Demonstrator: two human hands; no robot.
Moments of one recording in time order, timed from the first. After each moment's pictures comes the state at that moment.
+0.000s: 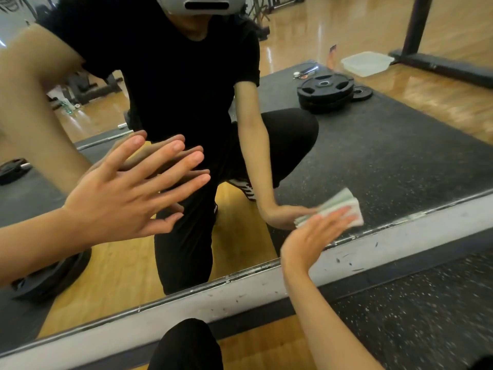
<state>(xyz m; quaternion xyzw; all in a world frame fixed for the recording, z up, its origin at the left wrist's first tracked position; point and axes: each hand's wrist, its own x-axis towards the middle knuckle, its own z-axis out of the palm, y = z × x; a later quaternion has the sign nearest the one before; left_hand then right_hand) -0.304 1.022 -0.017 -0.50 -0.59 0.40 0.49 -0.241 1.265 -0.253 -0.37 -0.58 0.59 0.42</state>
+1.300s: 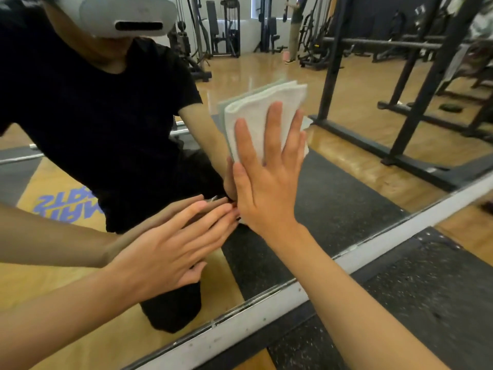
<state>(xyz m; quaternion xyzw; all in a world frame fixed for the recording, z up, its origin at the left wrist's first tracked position) -0.316 1.020 -0.028 -0.54 -0.63 0.33 0.46 -0.261 1.228 0.004 0.02 -0.81 0.12 0.57</state>
